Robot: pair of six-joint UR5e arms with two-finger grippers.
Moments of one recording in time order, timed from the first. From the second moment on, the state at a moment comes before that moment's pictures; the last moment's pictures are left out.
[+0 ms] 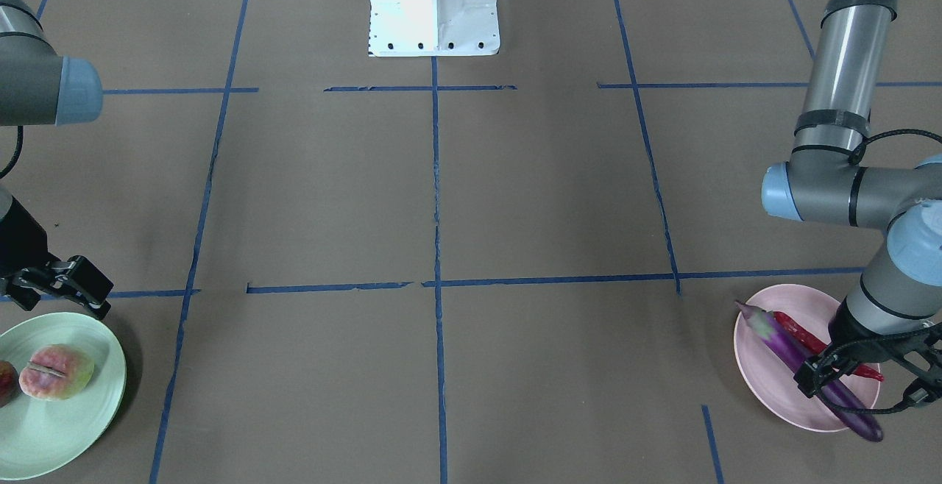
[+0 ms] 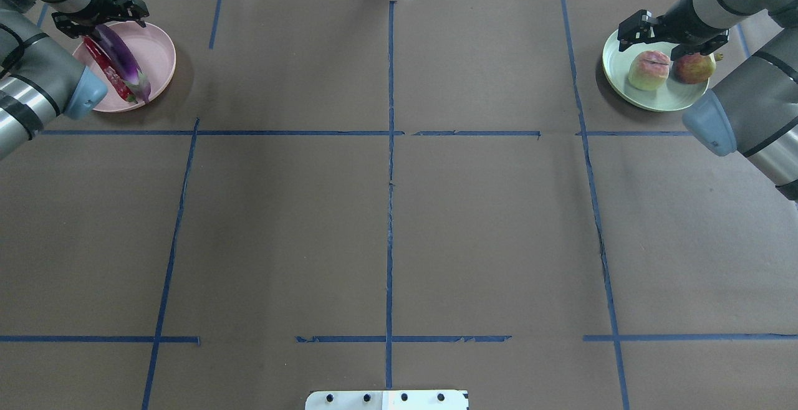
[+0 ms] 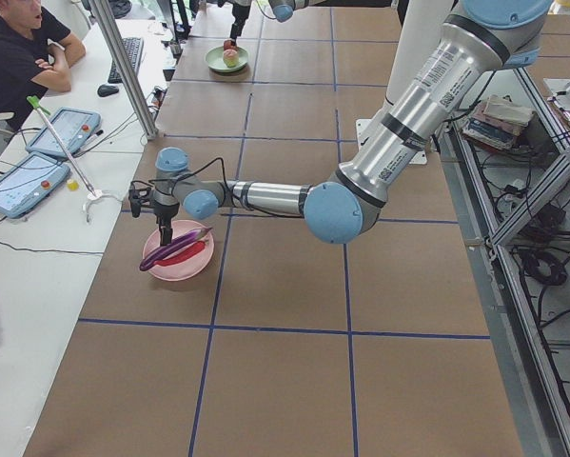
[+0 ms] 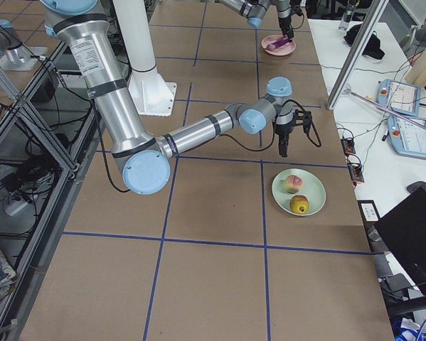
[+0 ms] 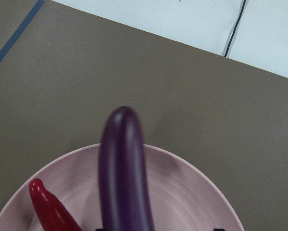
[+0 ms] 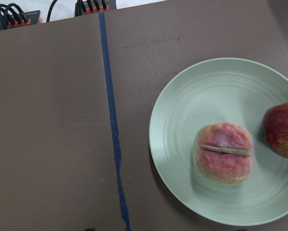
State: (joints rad) left arm -1.13 -2.20 -0.96 -2.21 -1.94 -1.11; right arm 1.10 -1.19 1.60 -1.31 2.05 0.95
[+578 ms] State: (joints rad) left arm -1.27 -2.01 -1.19 -2.24 -2.18 -0.91; right arm 1.15 -1.25 1.80 -1.55 2.13 0.86
